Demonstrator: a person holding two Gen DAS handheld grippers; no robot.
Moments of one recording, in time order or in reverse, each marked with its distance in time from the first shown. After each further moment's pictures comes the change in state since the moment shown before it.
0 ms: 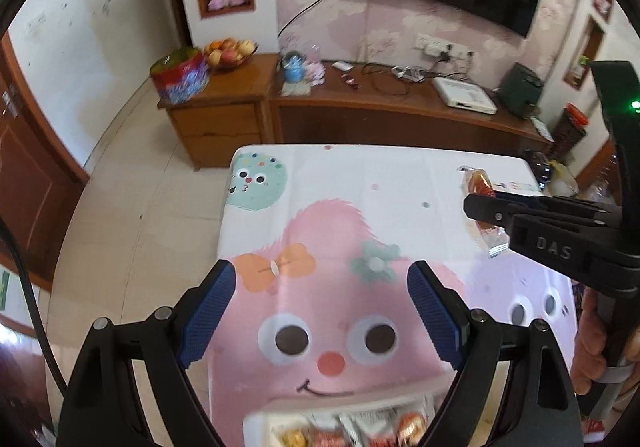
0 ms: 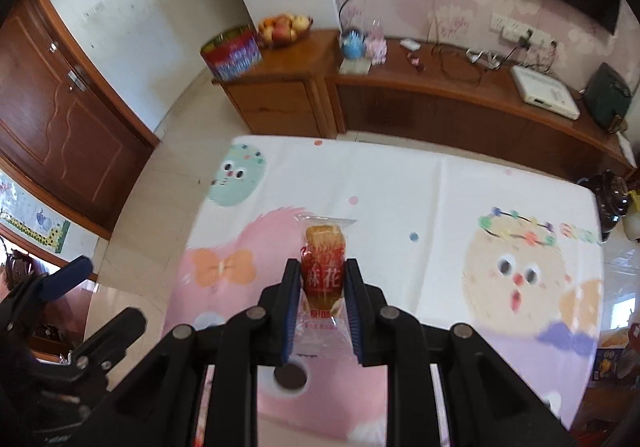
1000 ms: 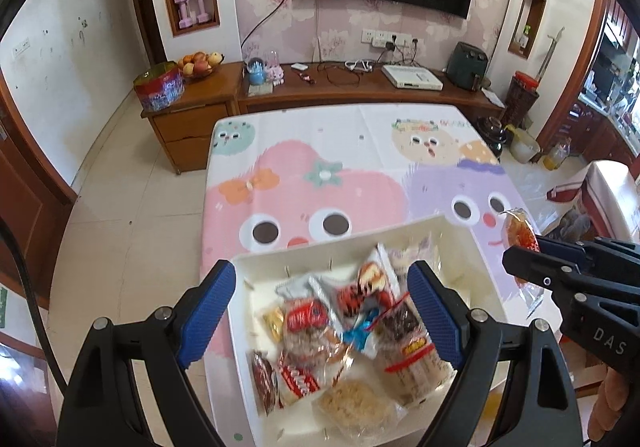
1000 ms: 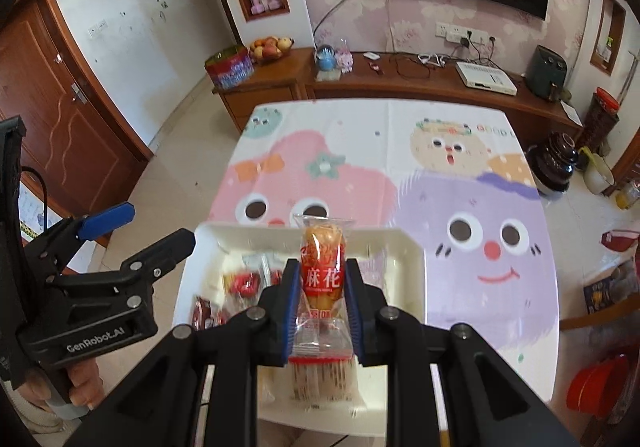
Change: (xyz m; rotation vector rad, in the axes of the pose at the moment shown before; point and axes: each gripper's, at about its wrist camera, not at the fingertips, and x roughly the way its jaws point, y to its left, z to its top) left arm -0.114 -0.025 -0.147 0.120 -0.024 -0.074; right arm -0.151 0.056 -0.213 0.083 -0.058 -0.087
